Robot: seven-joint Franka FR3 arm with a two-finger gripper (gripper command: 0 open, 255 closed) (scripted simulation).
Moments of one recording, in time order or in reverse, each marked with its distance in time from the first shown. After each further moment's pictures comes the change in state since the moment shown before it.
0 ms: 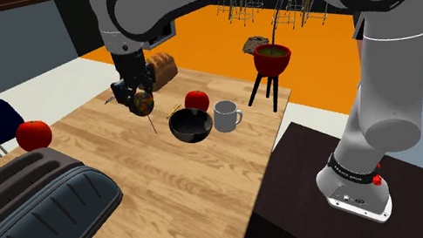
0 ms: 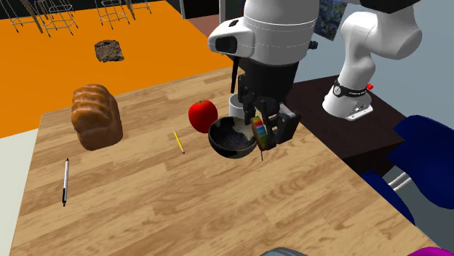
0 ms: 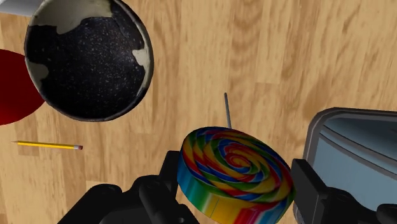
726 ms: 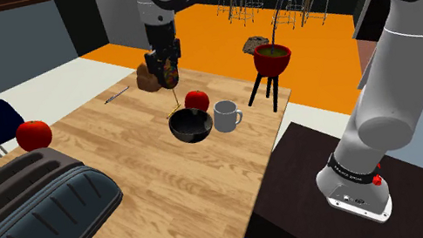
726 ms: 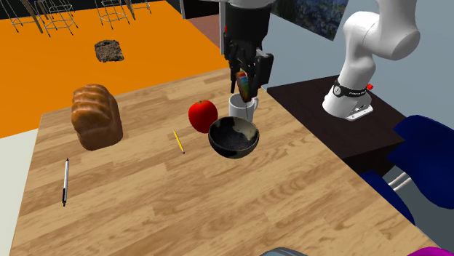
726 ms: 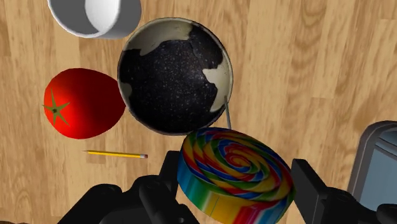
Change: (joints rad) arm -0.134 -0.179 -0.064 -0.137 0.067 -0.030 -0.207
